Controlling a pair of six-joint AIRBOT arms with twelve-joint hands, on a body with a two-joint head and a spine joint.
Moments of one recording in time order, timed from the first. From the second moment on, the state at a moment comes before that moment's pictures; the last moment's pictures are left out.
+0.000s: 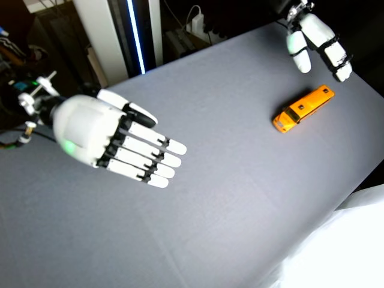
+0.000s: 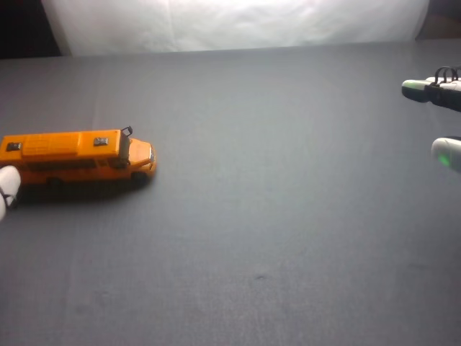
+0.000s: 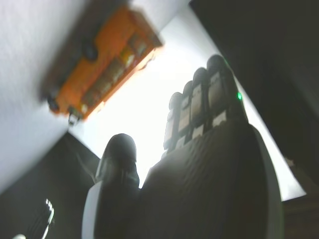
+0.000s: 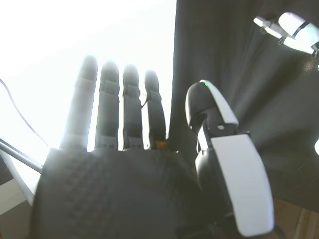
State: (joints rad) left arm 1.25 -0.79 0.94 -0.99 -1.31 1.17; right arm -1.20 -0.94 1.14 0.19 1.20 -0.52
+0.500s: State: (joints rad) left arm 1.25 -0.81 1.02 -1.05 -1.16 1.20; right arm -1.20 -0.94 1.14 0.19 1.18 -0.52
